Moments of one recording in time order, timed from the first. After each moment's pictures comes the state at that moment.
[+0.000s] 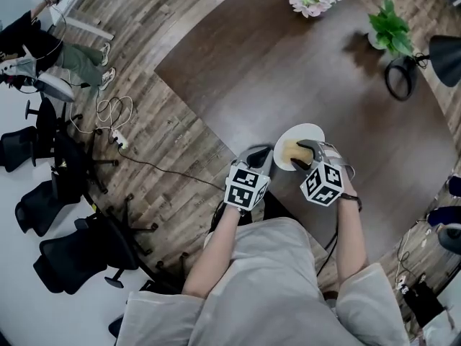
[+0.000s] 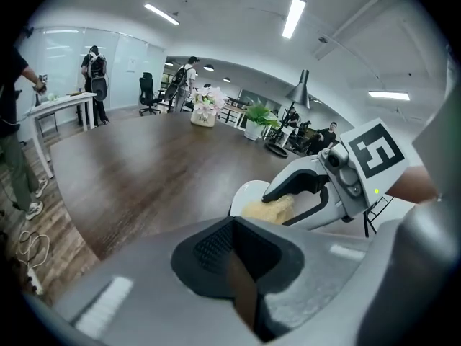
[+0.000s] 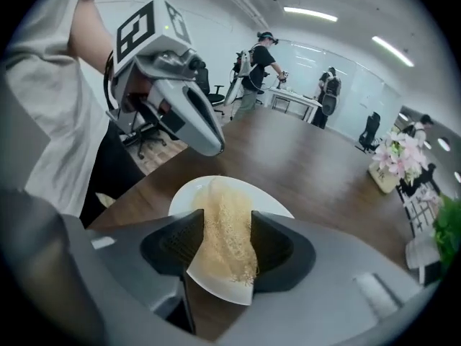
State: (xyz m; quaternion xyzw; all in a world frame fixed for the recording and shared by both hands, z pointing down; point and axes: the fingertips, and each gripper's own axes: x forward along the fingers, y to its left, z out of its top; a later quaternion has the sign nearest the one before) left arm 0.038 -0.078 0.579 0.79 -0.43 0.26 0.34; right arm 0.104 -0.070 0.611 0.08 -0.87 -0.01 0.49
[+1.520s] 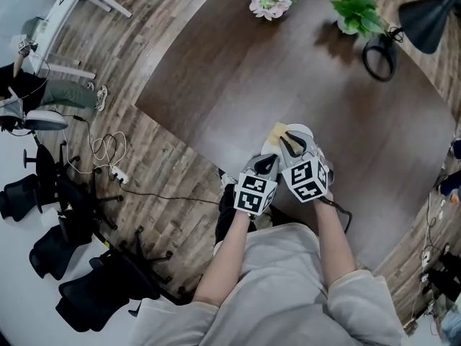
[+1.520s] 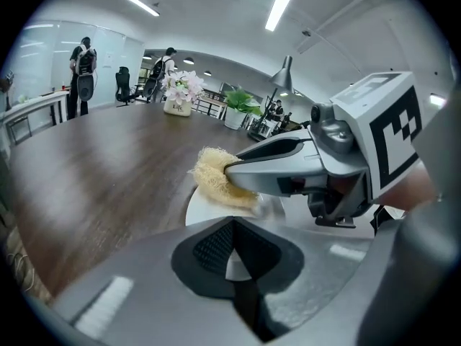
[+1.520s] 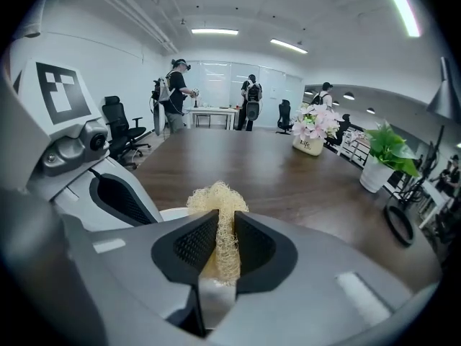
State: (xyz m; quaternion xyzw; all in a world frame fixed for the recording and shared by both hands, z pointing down) left arm 0.087 -0.088 0.613 0.83 -0.36 0.28 0.33; right arm 0.104 -0.143 0.596 0.38 -0.84 0.13 0.37
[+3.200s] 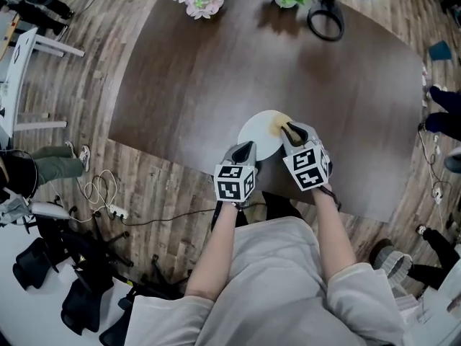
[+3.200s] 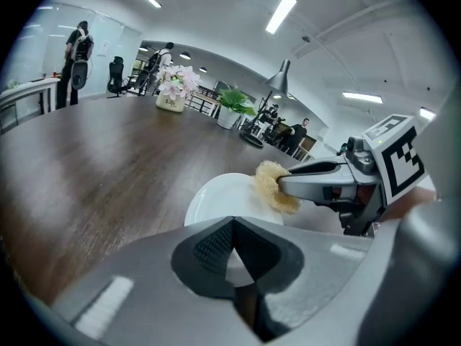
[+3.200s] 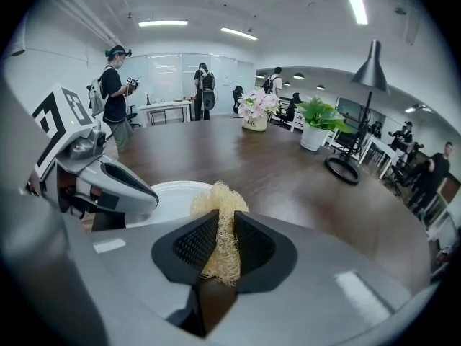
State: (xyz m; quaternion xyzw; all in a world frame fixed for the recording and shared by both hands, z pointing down) left arm 0.083 -0.090 0.609 0.84 -0.31 0.26 0.35; right arm 0.183 -0.099 0.587 0.52 -0.74 0.22 0.36
